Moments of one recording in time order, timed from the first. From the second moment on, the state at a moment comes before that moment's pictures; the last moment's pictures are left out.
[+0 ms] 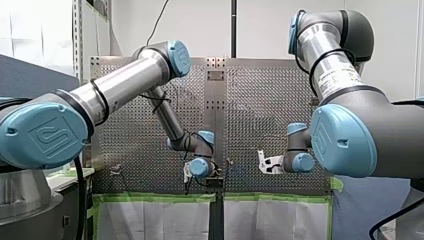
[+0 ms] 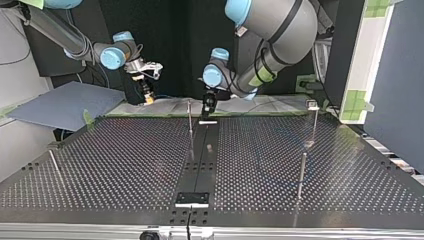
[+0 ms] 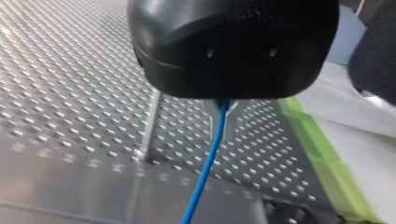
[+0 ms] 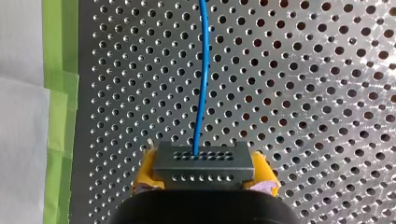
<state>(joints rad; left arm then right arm) -0.54 -2.57 -1.46 -2.51 -1.83 -1.70 1.82 -0.76 1.79 -0.78 1.21 1.42</state>
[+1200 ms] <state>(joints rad) -0.69 -2.50 -1.63 -2.44 -2.03 -1.72 1.81 -0.76 1.81 -0.77 1.21 1.39</state>
